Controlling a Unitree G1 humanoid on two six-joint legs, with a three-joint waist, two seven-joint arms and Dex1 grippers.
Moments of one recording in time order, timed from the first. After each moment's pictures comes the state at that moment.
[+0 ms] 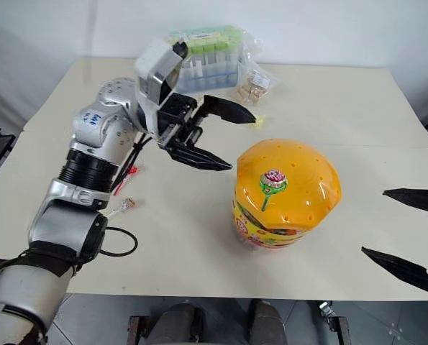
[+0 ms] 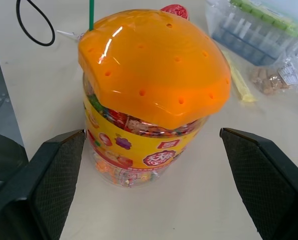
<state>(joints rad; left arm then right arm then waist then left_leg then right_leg) -1.23 0.38 -0.25 0.42 -0.69 0.34 -1.50 0.48 -0.96 -1.19 -0.59 0.96 0.50 1.27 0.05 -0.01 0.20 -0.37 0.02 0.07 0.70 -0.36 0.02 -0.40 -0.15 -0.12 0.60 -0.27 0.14</state>
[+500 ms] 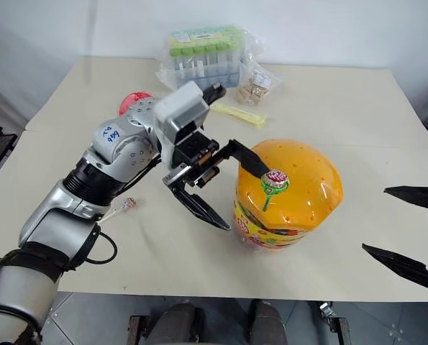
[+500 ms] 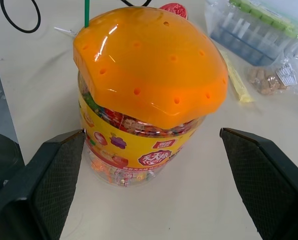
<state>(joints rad) -1.21 0.46 -0.55 0.21 -0.89 0.32 -1.50 0.45 -0.96 -1.17 -0.58 0.94 0.50 1.28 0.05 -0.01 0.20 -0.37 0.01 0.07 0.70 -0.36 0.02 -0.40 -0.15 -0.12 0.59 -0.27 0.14</state>
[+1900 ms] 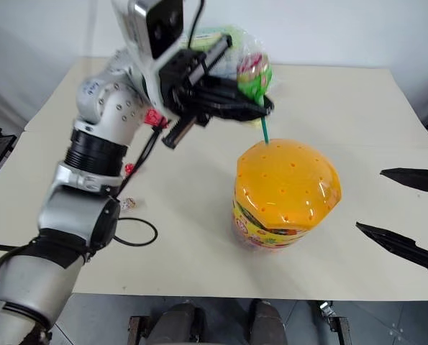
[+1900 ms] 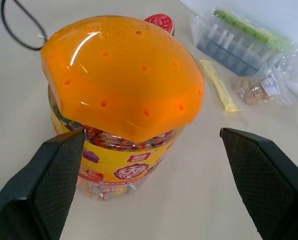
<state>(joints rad) -1.40 0.36 -0.12 0.49 -0.67 0.42 -1.45 0.30 -1.00 -1.06 -0.53 0.90 0.50 1.24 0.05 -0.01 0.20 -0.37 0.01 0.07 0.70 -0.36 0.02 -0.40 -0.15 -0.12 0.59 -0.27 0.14</state>
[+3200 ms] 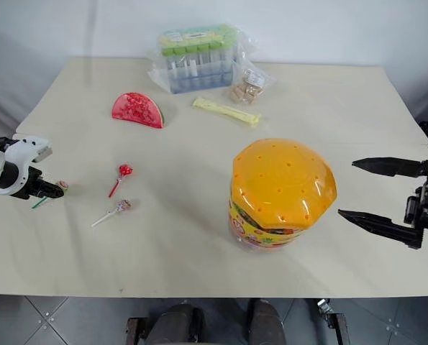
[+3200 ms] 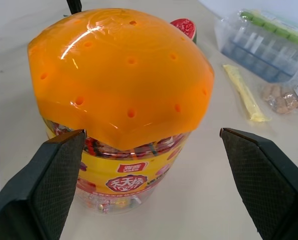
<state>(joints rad) -1.01 1.06 -0.35 0.62 0.09 1.15 -1.03 0.03 -1.05 -0.74 -0.32 0.81 0.44 1.33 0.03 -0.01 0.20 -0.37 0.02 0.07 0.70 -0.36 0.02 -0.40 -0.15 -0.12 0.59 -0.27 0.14</state>
